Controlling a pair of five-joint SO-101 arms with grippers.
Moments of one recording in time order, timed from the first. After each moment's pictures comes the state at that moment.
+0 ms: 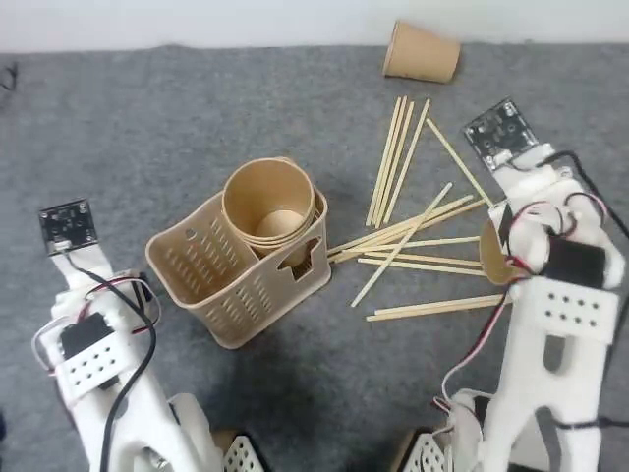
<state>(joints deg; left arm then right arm) -38.2 -47.4 70.5 45.5 -5.1 11.1 -38.1 31.5 60.0 44.4</state>
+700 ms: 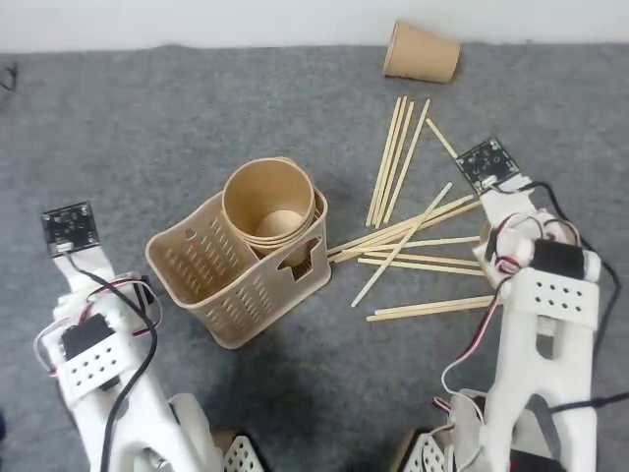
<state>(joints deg) -38.2 -47.4 71.4 45.5 -5.1 11.3 -34.9 44.7 59.1 40.6</state>
